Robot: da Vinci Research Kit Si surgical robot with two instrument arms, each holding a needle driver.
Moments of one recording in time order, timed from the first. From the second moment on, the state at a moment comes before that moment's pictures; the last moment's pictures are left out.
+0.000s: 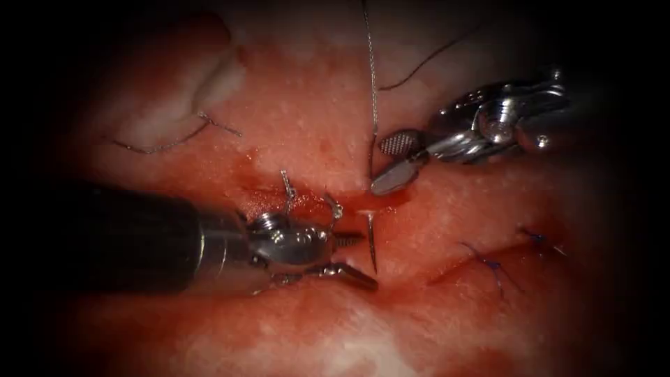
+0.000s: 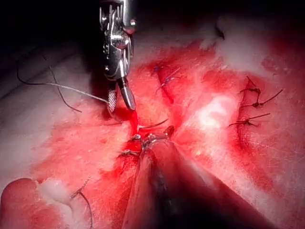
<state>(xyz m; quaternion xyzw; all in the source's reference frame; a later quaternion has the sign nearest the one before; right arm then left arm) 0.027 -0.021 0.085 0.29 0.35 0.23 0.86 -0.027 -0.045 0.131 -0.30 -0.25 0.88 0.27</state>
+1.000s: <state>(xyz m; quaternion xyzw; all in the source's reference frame) 0.027 -0.022 0.088 0.32 0.45 0.30 0.78 -0.027 -0.046 0.131 -0.30 -0.25 0.88 0.27</state>
